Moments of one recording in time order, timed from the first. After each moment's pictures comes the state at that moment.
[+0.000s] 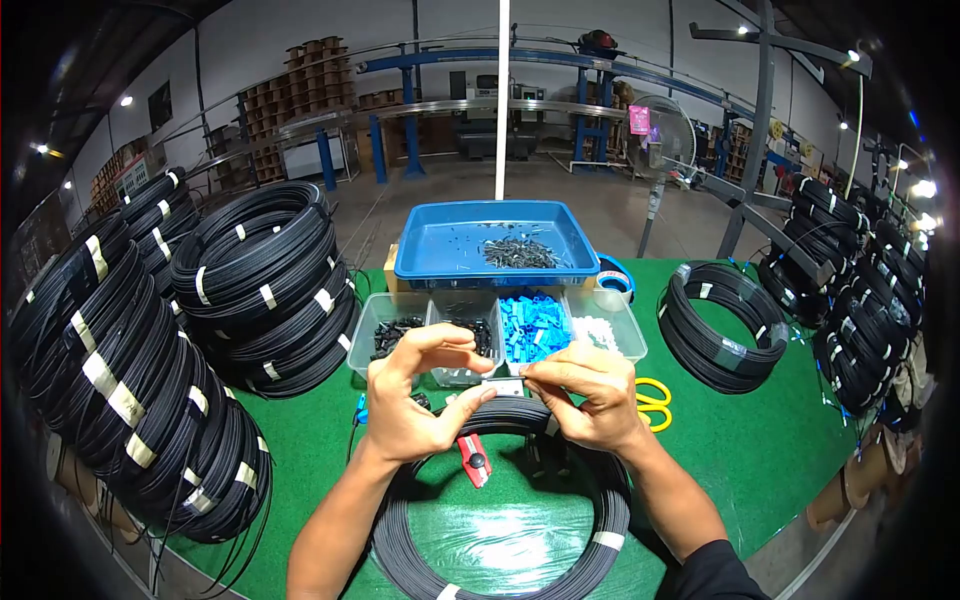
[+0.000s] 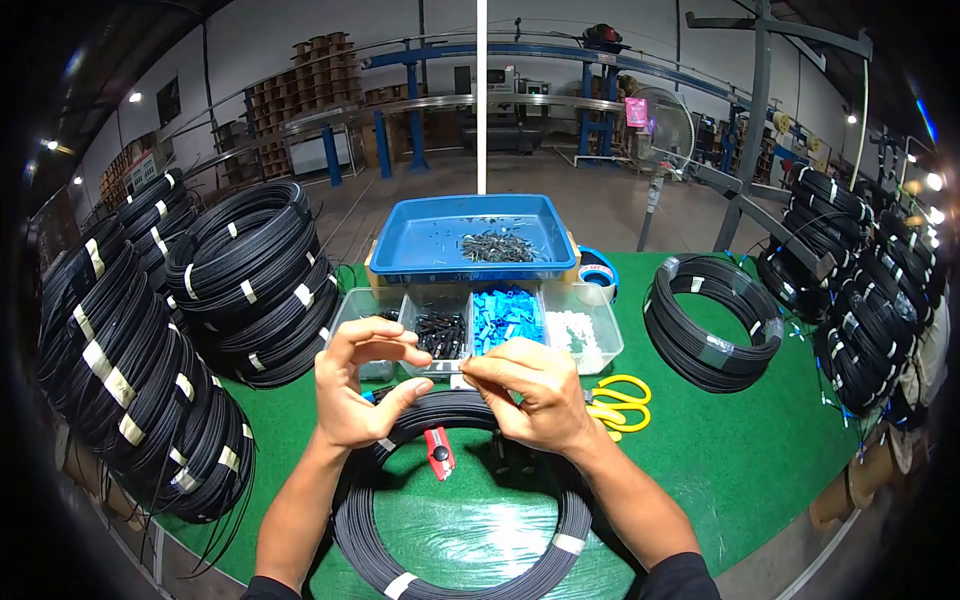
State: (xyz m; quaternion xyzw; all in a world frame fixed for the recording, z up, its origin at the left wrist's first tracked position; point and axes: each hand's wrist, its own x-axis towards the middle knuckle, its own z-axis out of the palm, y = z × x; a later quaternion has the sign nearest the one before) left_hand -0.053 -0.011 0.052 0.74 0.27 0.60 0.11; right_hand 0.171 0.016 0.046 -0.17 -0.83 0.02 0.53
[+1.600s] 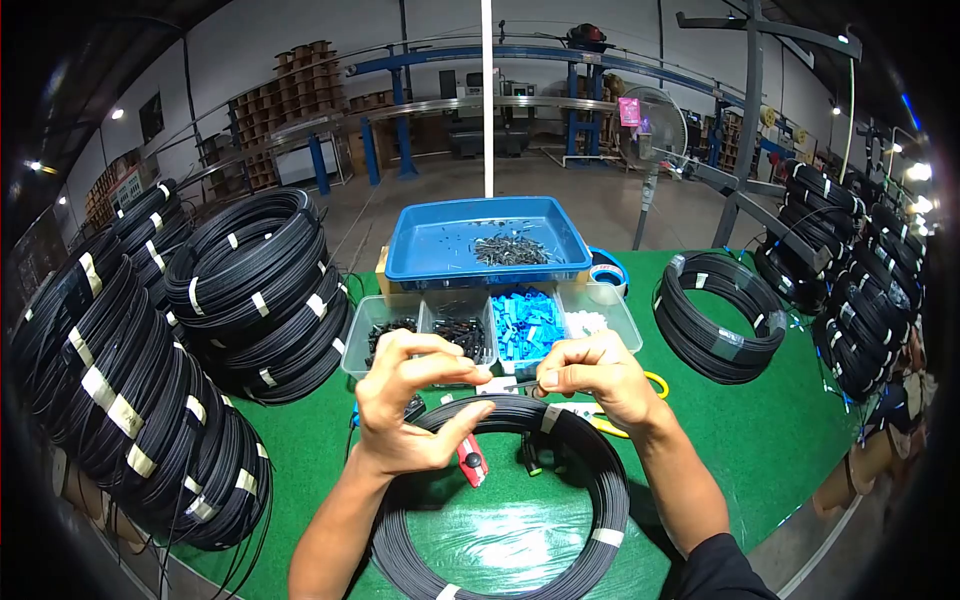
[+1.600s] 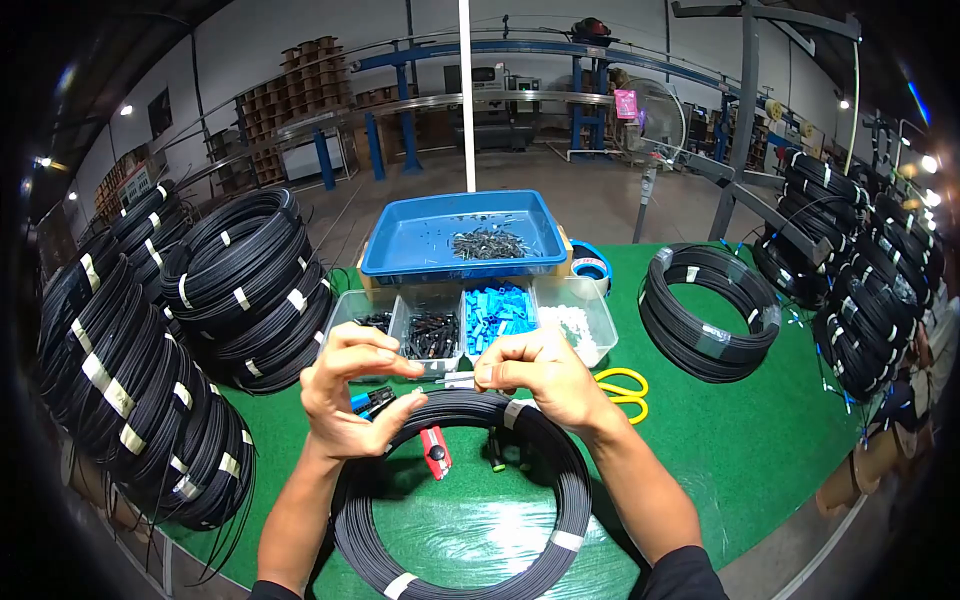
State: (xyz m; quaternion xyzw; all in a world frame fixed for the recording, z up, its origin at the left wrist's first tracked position) left_hand -0.050 -0.012 0.054 0.77 0.21 0.60 -0.04; right_hand 0.198 0.018 0.061 -0.26 -0.68 0.56 0.39
